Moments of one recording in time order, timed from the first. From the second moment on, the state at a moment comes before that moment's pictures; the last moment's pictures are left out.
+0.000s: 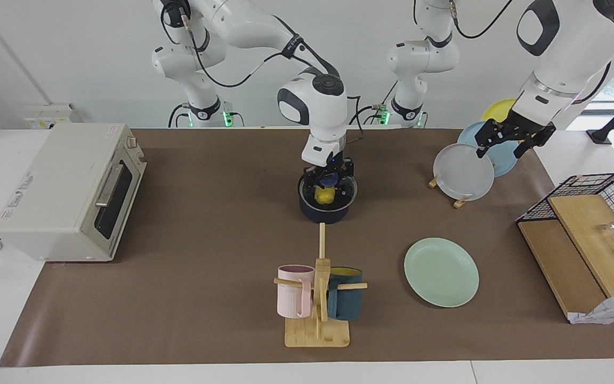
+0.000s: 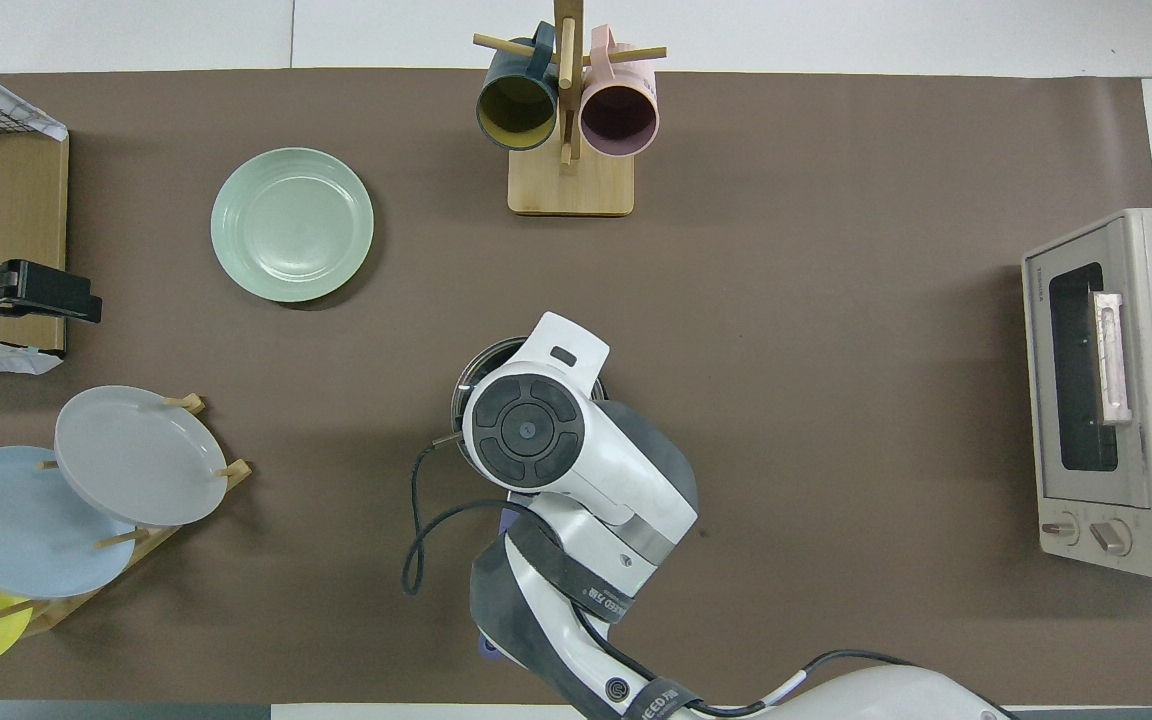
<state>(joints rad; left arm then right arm) -0.03 -0.02 -0.01 -1.66 -0.03 1.64 0.04 0.49 0.34 0.28 -1.79 -0.13 2.23 0.59</state>
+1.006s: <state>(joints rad) -0.03 -0.02 -0.01 -1.66 -0.03 1.64 0.04 0.49 0.35 0.28 -1.77 -0.14 2.18 0.59</state>
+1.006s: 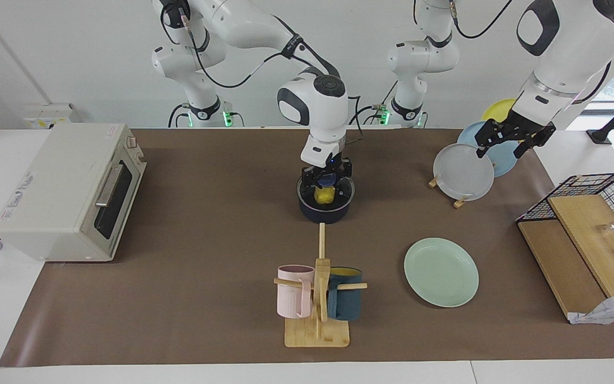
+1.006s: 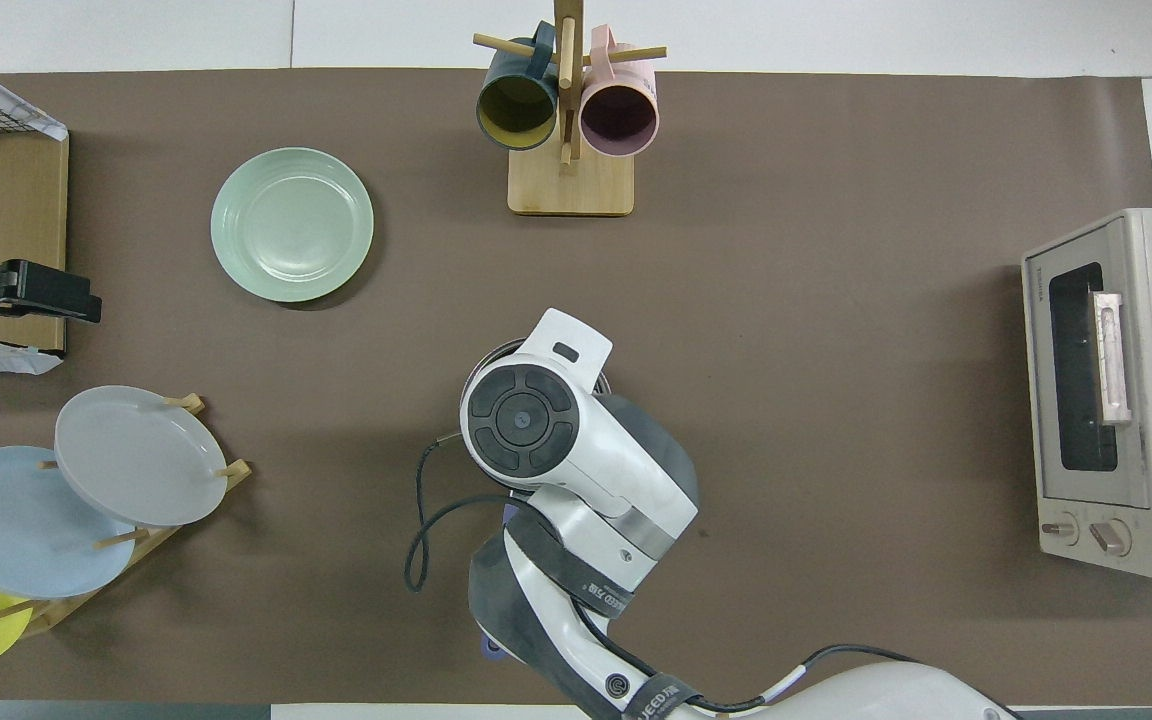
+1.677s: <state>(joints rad) -0.03 -0.02 -0.01 -1.66 -0.03 1.64 0.04 0.48 0.35 0.28 -1.77 -0.10 2.17 0.59</state>
